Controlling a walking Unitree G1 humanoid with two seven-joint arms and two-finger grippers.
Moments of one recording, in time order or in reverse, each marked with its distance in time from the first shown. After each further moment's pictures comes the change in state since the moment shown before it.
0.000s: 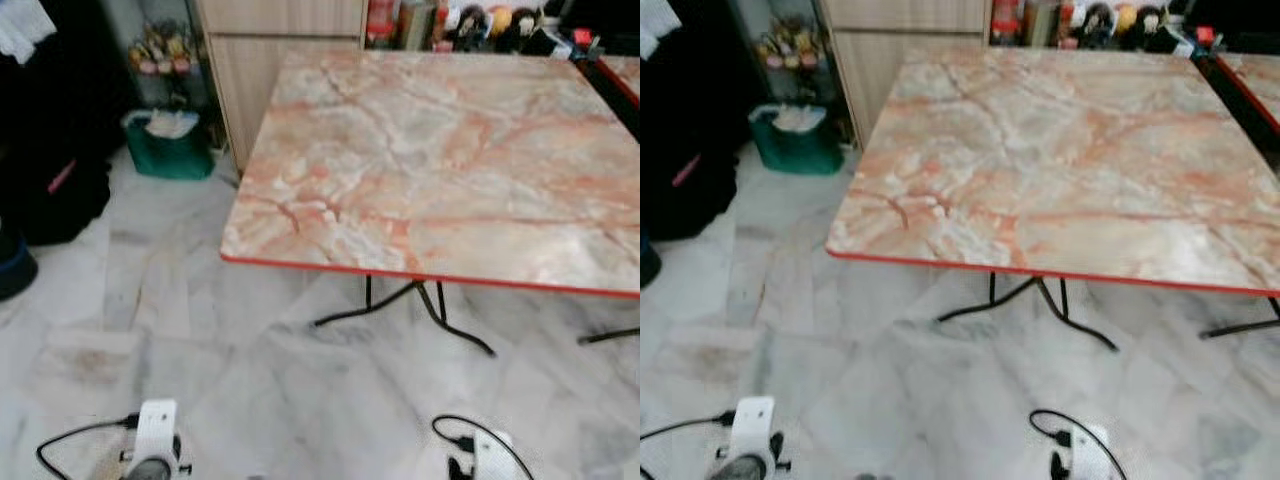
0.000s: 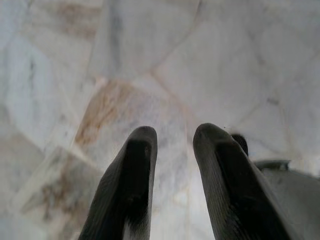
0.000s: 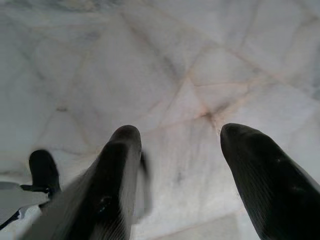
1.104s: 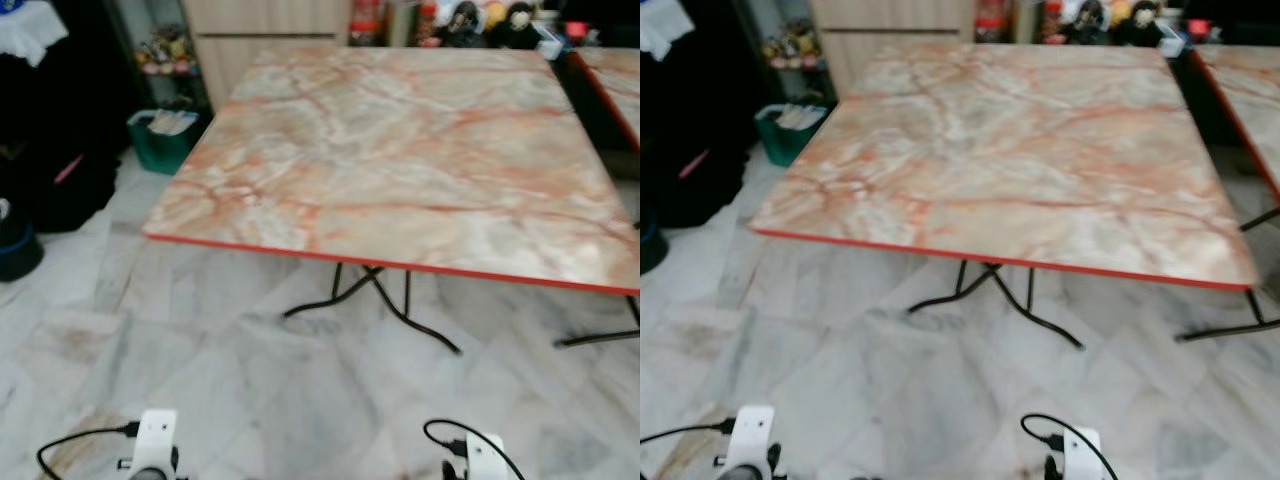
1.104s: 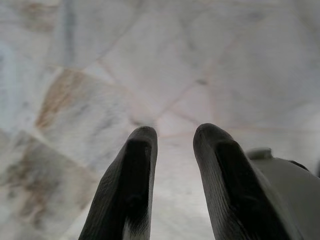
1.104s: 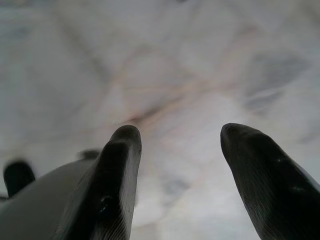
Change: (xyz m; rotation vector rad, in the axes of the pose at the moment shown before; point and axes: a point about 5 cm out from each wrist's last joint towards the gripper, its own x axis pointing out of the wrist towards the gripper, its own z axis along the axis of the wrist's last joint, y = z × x) left arm -0.001 -0.014 -0.002 0.059 0.005 -0.063; right arm -0.004 -0.017 -0.009 -0.023 0.020 -0.067
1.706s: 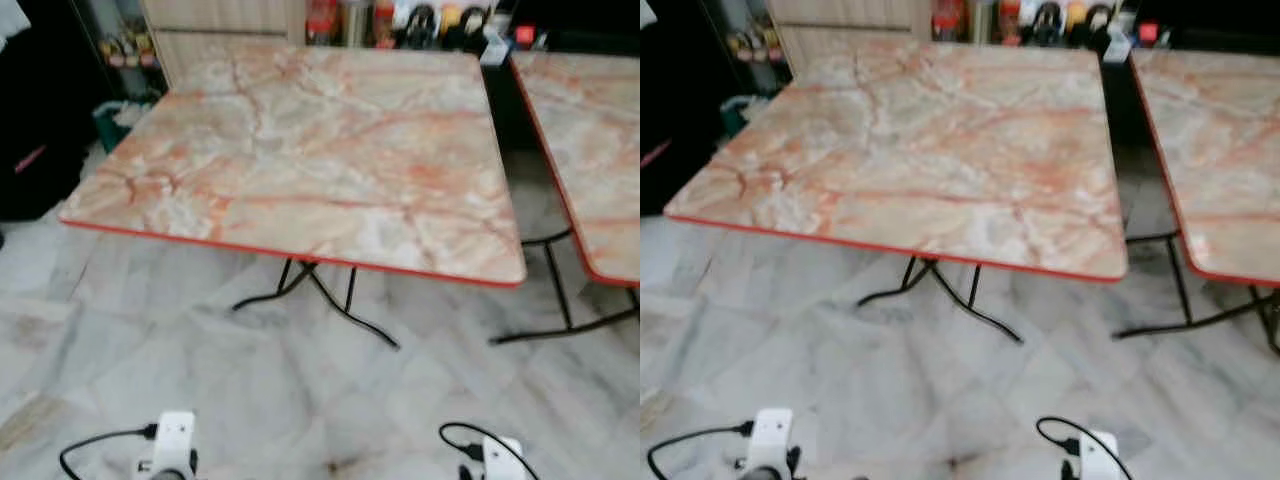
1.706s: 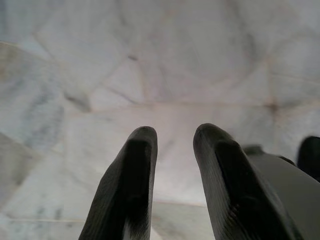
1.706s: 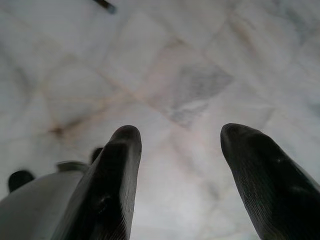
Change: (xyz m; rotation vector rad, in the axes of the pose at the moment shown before) left arm 0.000 -0.008 -0.002 -0.012 0.018 -0.019; right arm 0.002 -0.004 0.010 0.002 -0.030 0.001
